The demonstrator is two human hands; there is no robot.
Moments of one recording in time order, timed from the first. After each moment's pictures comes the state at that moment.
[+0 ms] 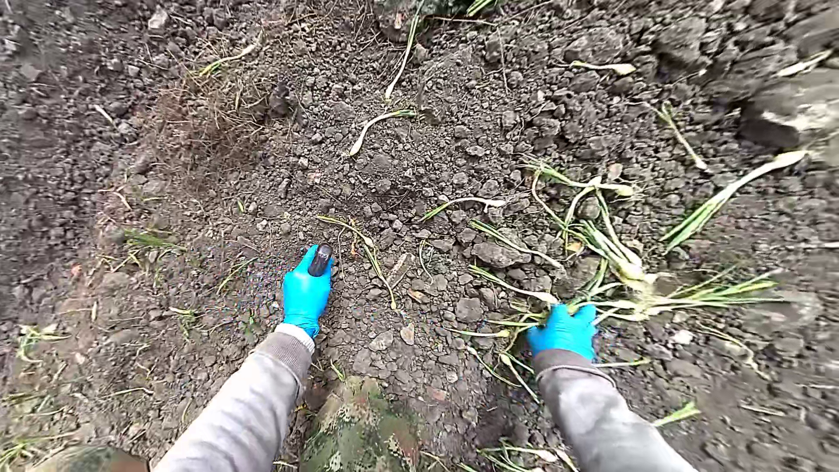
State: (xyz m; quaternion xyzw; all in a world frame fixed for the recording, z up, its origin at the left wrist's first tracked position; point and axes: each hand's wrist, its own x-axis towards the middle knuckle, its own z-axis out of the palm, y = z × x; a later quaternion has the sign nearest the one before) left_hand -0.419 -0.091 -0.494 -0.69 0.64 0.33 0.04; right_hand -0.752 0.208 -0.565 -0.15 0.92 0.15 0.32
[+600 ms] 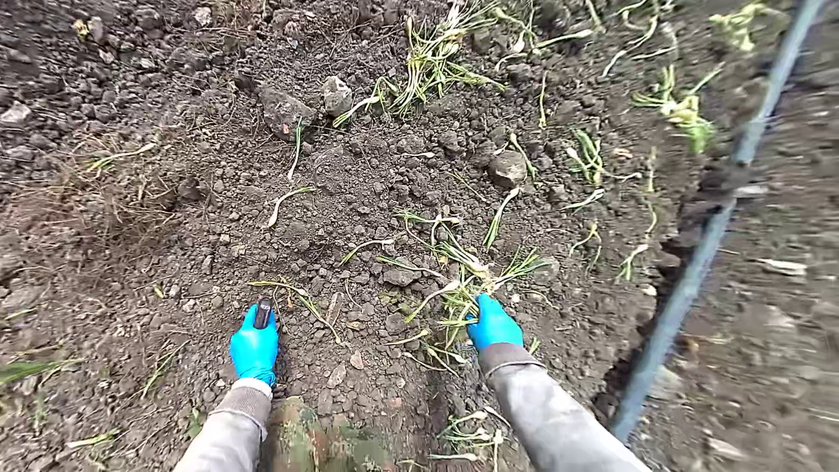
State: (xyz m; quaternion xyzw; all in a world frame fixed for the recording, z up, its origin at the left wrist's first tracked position) left_hand -0.437 -0.110 -0.505 -0.67 0.65 0.34 0.12; right_hand -0.755 0.151 -0.423 -0.10 0.93 0.16 0.31
